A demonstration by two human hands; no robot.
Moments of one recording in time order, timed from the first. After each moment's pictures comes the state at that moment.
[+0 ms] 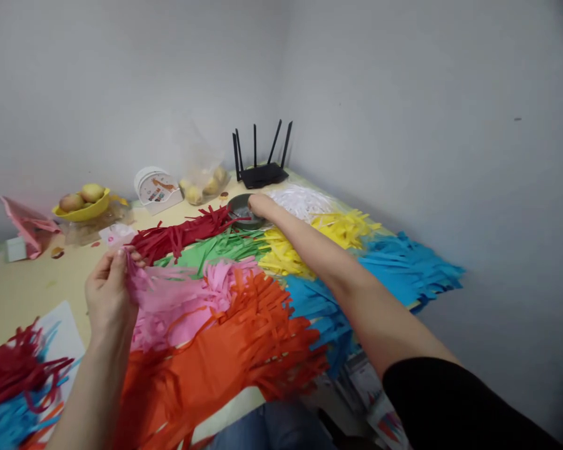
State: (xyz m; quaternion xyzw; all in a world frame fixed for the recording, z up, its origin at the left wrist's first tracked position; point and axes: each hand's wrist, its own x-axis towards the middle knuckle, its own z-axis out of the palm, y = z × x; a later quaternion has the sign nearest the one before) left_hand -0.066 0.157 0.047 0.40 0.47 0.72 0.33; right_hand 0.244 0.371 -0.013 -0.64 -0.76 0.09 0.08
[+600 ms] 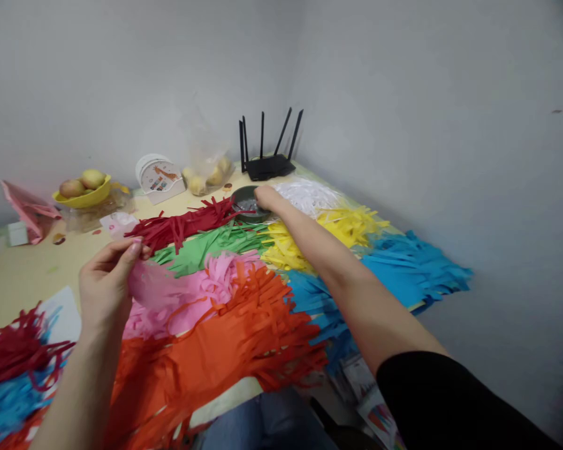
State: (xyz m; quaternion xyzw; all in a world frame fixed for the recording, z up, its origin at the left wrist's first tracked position) left_hand -0.072 0.144 0.047 0.49 0.53 0.63 0.29; right_hand 0.251 0.385 -0.030 -0.65 -0.75 0.08 0.08
